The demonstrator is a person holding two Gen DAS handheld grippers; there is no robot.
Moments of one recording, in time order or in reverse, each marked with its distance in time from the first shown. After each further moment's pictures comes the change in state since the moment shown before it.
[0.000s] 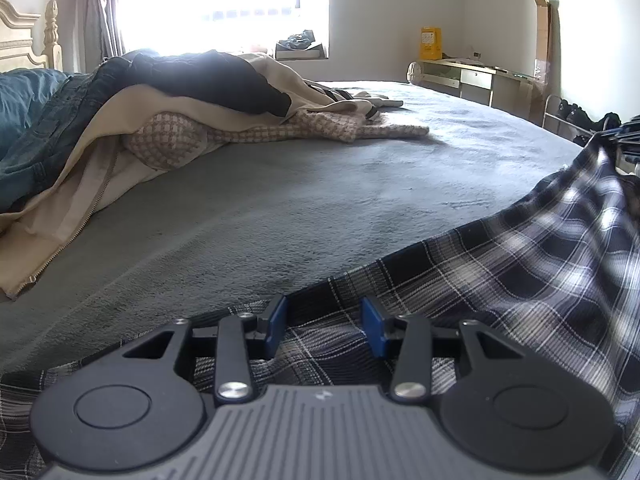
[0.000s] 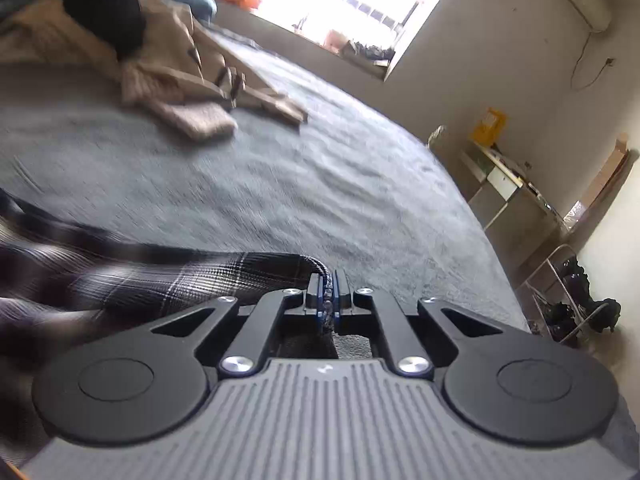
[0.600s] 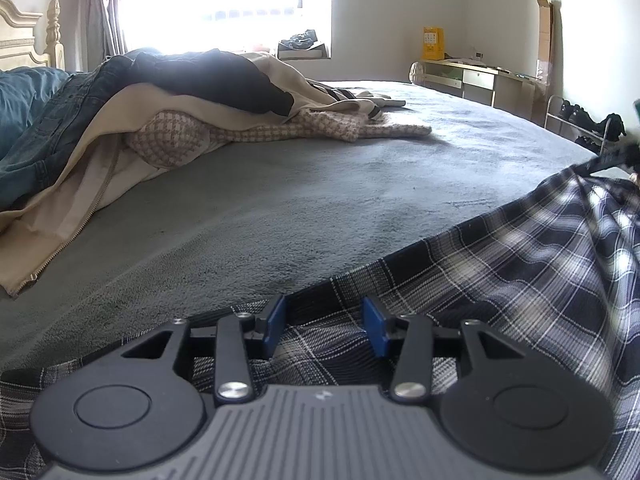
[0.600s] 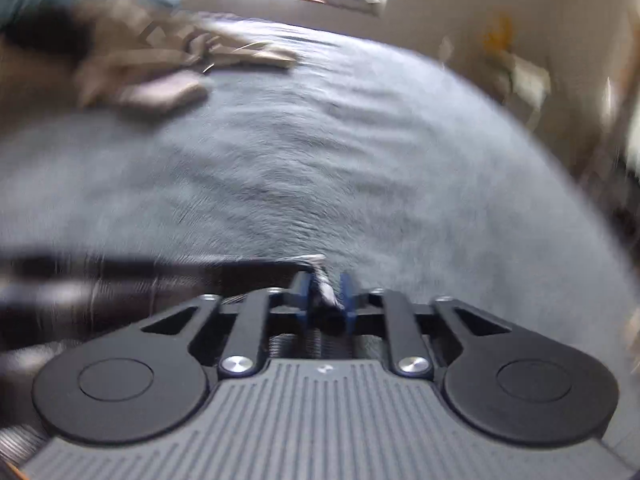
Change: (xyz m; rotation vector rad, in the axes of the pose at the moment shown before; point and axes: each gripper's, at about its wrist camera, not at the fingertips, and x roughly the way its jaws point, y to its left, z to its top) left arm 0.001 0.000 0.000 -0.001 0.002 0.006; right arm 0.078 -0.043 -0.030 0.474 0.120 0.193
